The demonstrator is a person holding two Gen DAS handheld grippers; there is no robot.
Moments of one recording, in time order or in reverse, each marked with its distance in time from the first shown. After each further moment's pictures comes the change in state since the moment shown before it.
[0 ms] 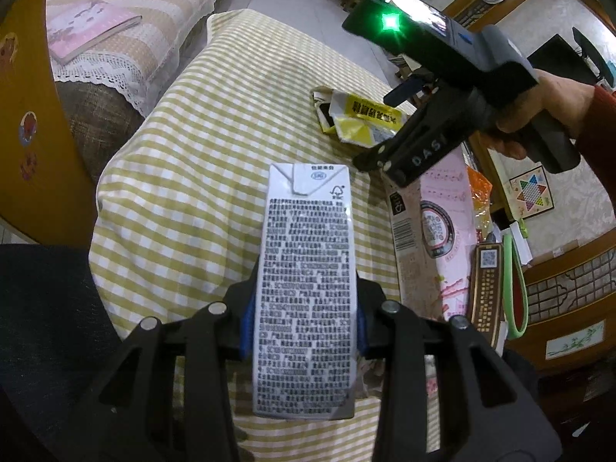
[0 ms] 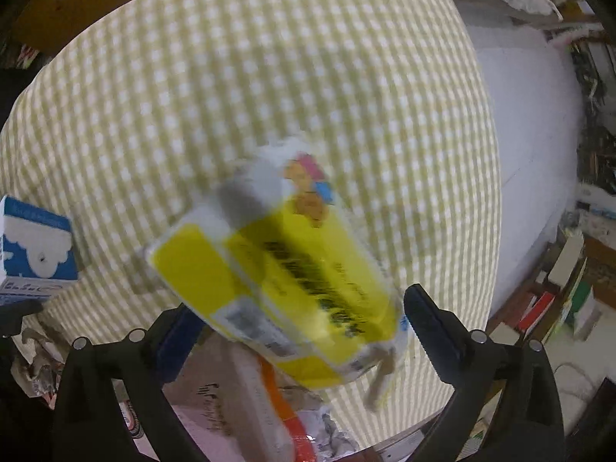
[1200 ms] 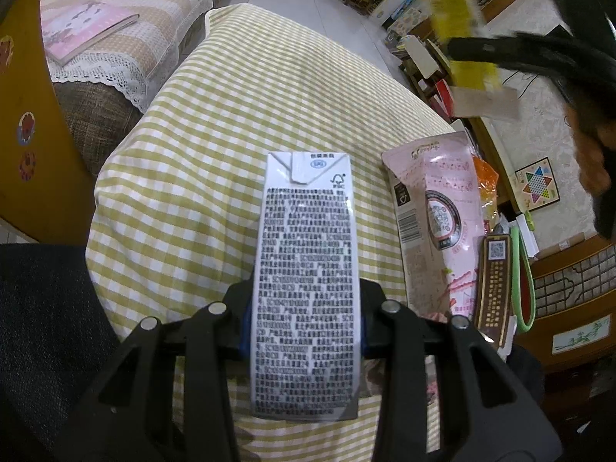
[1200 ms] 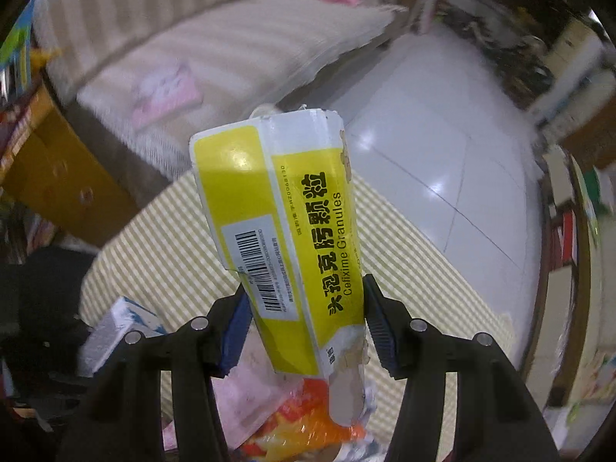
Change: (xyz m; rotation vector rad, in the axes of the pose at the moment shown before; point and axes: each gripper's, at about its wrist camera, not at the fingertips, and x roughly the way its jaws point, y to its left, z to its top) left arm 0.005 -0.001 -0.002 0.017 0.020 0.026; right arm -0.154 -0.020 -0.127 0.560 -0.574 0.012
